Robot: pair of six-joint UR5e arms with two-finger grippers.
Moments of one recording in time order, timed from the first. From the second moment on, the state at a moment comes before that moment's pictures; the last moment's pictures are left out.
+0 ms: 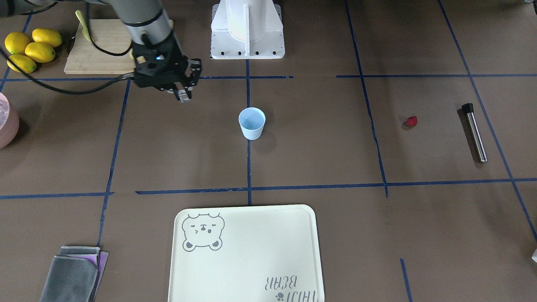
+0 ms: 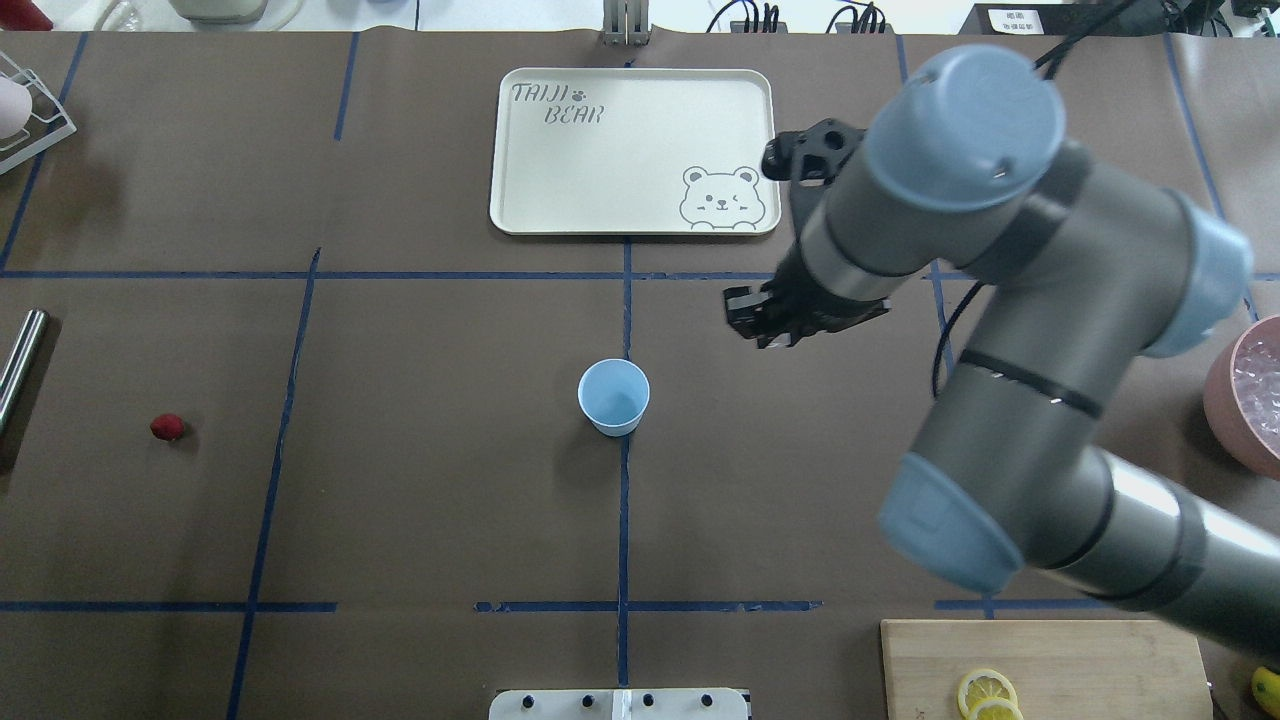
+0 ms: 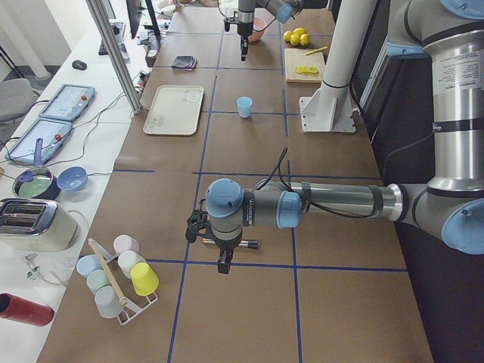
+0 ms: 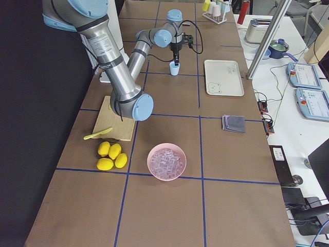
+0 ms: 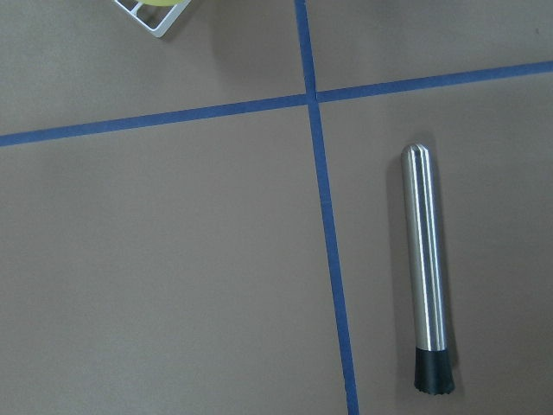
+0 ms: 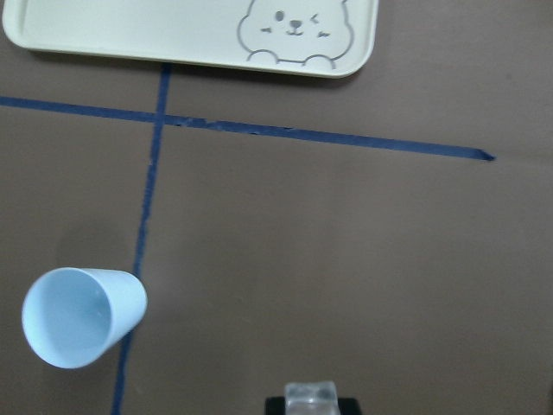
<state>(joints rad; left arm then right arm) -1.58 -1.42 -1.75 -1.57 -2.35 0.13 0.60 -0.91 1.98 -1.83 1.92 1.08</state>
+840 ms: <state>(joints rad) -1.58 -1.42 -1.74 -1.57 -2.35 0.13 0.43 -0.69 1.67 -1.77 1.74 1.25</state>
